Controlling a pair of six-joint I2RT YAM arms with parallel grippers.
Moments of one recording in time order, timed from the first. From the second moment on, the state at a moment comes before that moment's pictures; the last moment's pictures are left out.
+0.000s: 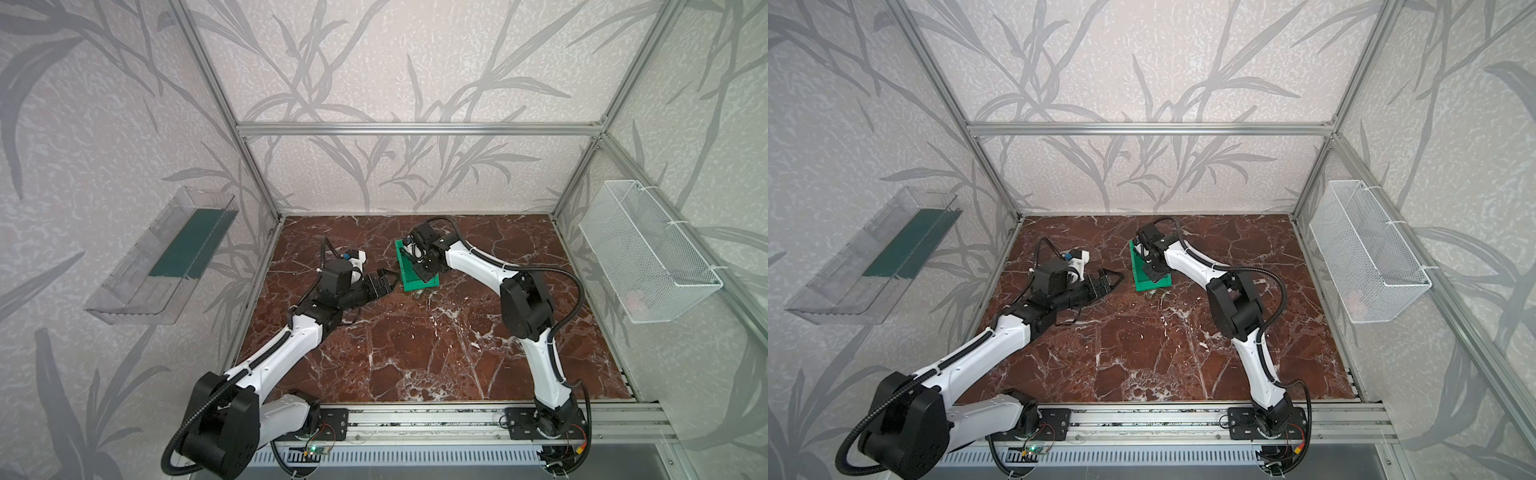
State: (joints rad) left arm -0.37 1.18 0.70 -0.01 0.41 -0.81; right arm 0.63 2.23 1.86 -0.78 0.11 -0.15
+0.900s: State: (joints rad) left arm -0.37 1.17 0.70 -0.06 0.41 -0.79; right arm 0.63 2.23 1.80 -0.65 0.21 -0.19
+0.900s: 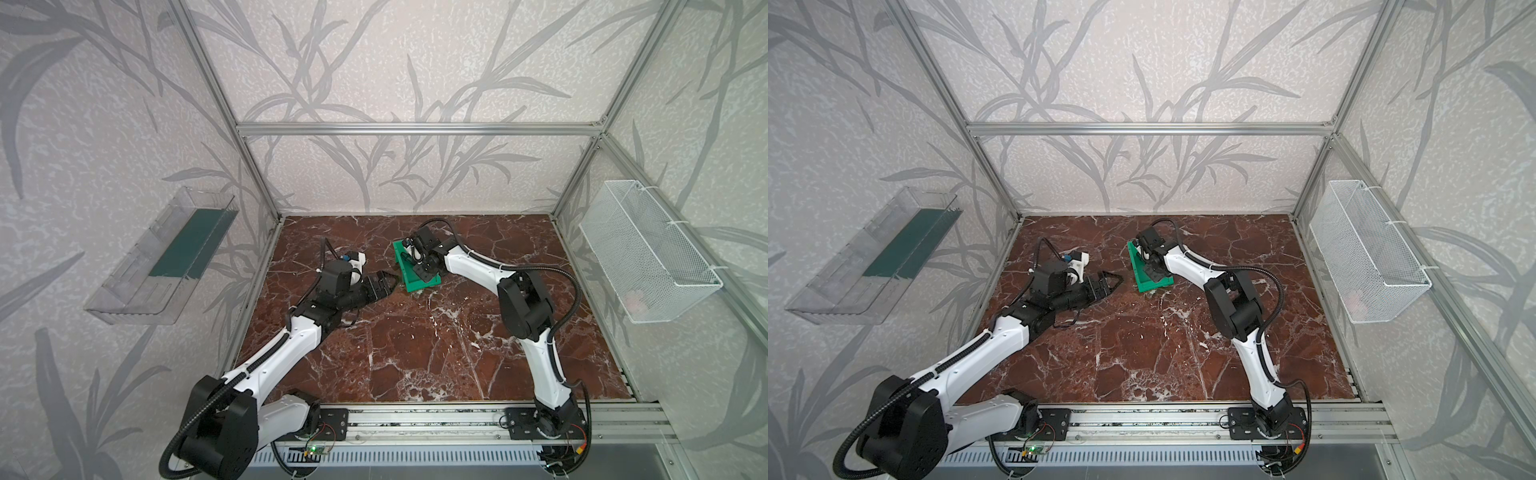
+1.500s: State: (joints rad) left arm -0.24 1.14 0.80 -0.23 0.38 -0.72; right arm 0.63 2.02 1.70 -0.62 0.12 -0.13
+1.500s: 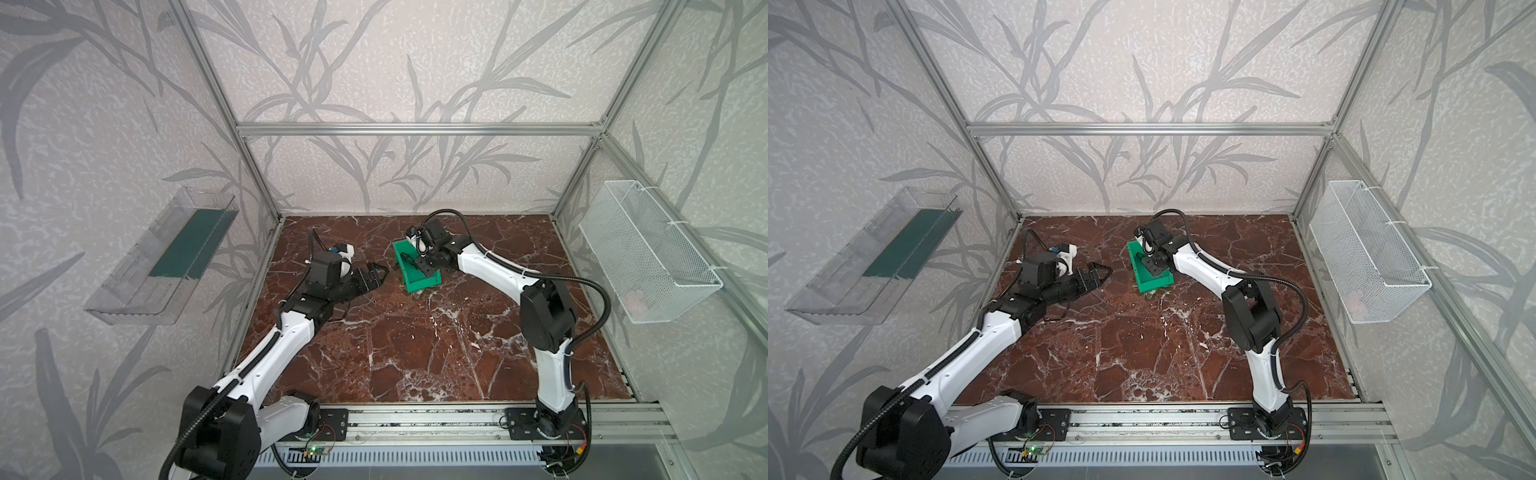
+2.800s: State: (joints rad) left arm 0.06 1.23 0.53 0.12 -0.56 -0.21; right arm 0.23 1.35 0.50 0.18 0.62 0.14
